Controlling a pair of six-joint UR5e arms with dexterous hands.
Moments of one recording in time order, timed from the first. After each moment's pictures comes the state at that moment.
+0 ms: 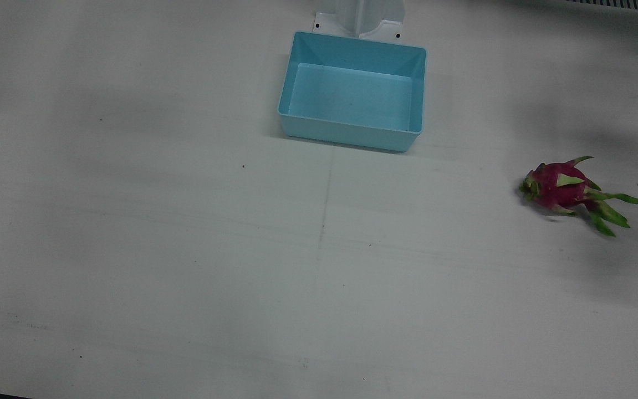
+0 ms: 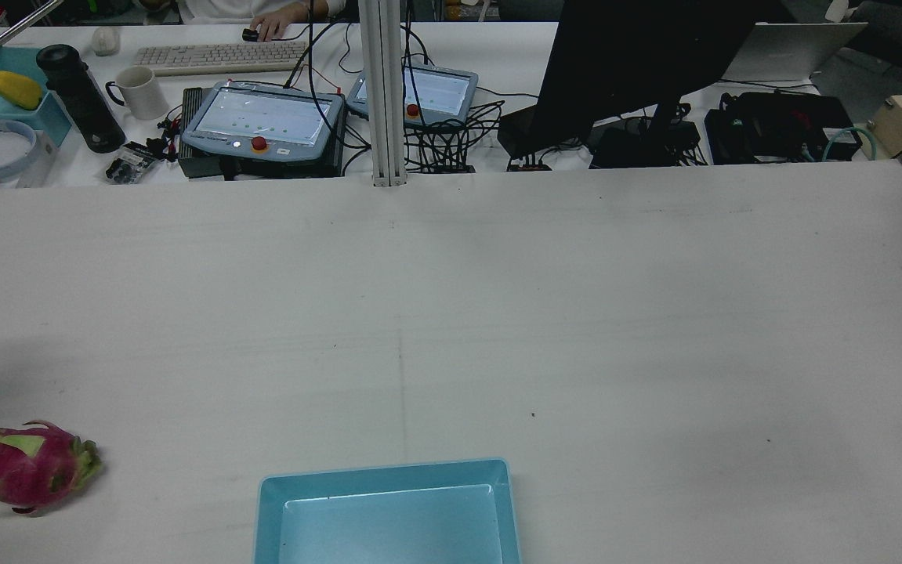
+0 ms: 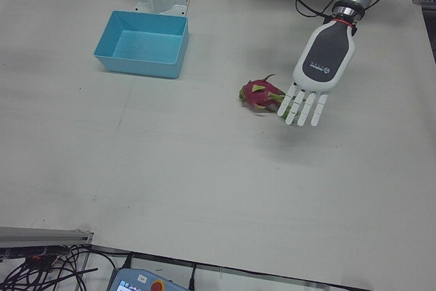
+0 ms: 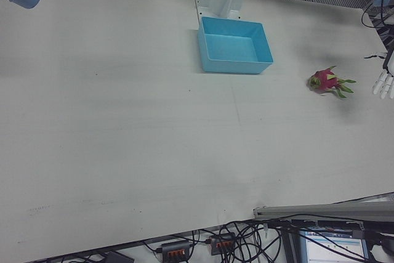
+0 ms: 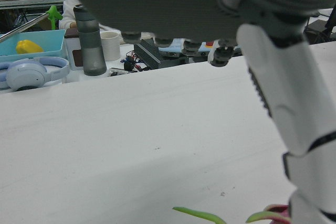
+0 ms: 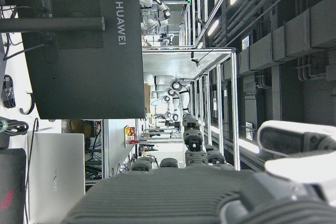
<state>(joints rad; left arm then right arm) -1.17 -1.46 -2.19 0.70 1.81 1.66 1.52 -1.56 1.56 -3.06 -1.49 0.05</state>
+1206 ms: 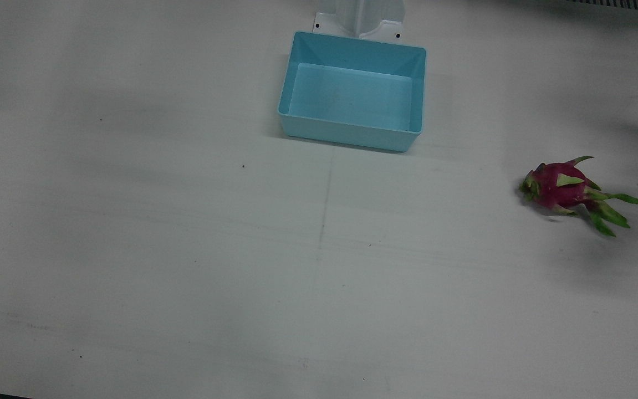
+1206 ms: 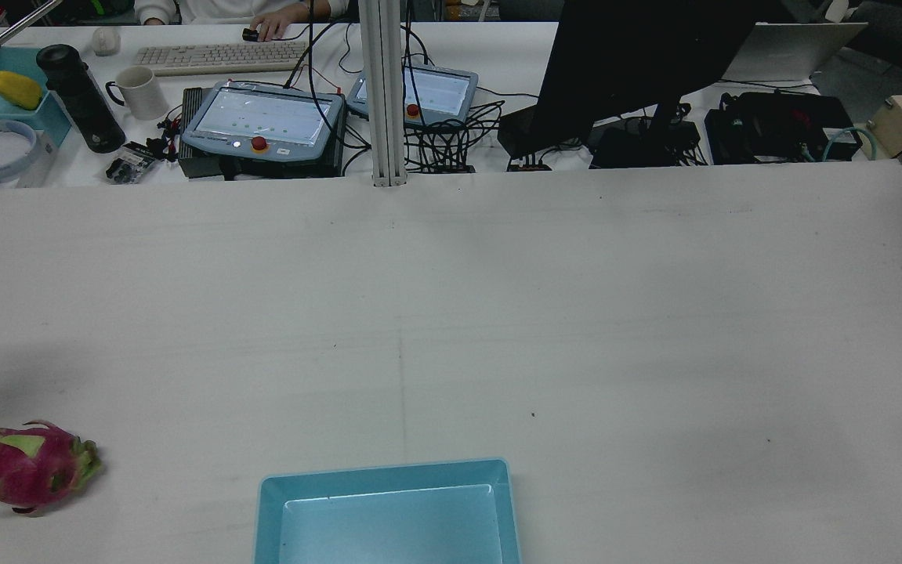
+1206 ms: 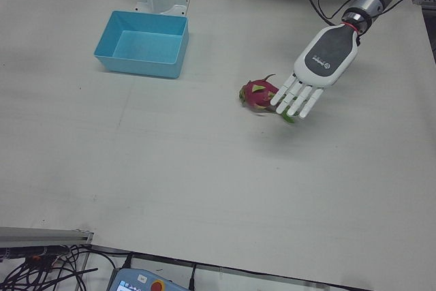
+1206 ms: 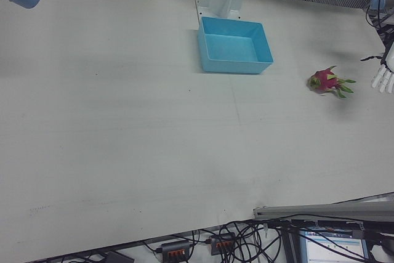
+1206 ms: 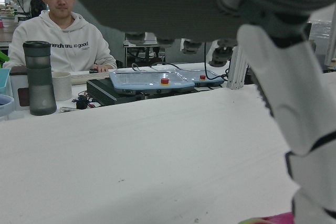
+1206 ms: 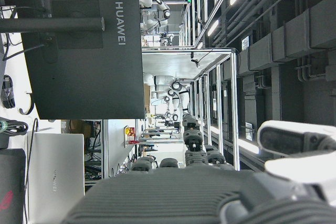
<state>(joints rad) -1.16 -1.25 -2.12 0.12 1.82 1.62 1.52 -1.56 1.56 -3.06 -1.49 0.05</state>
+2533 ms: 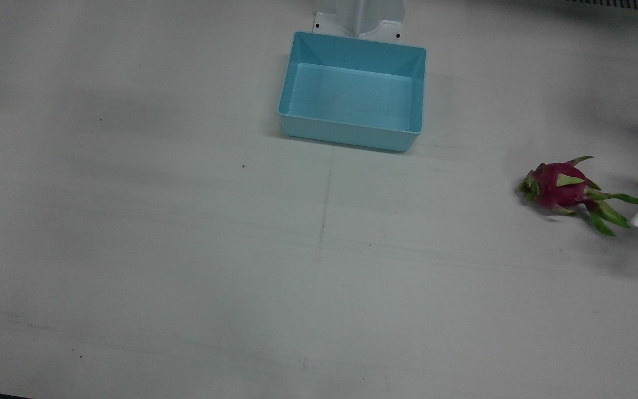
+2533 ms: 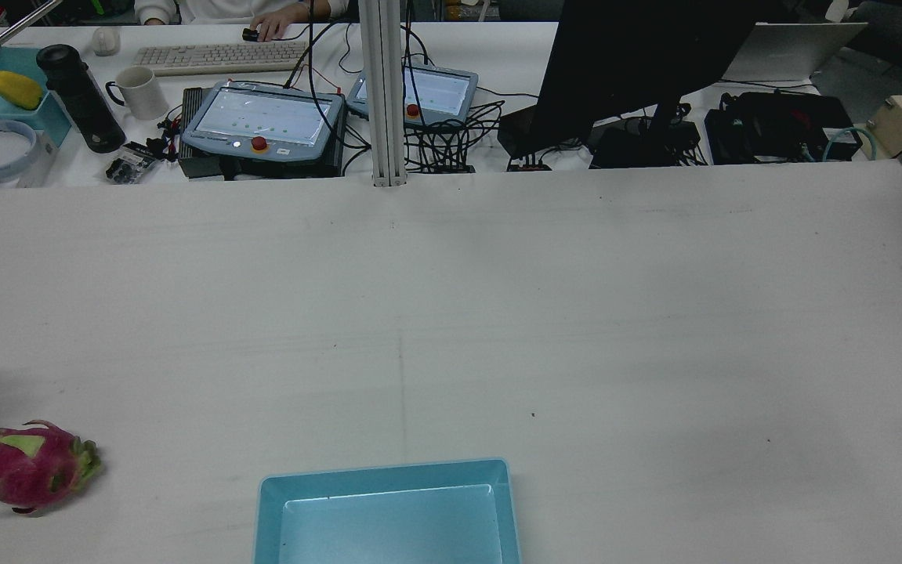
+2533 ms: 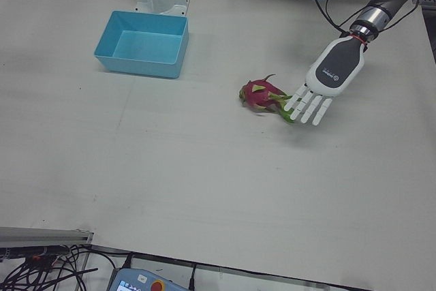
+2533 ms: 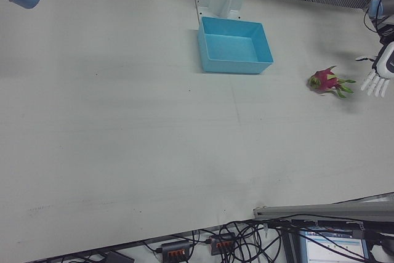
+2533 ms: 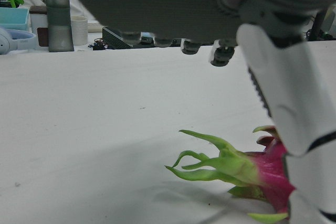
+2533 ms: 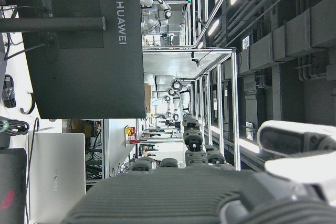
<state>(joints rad) -1.16 -1.23 -2.01 0.11 1.91 1.58 1.52 -1.56 1.56 -3.06 -1.49 0.05</state>
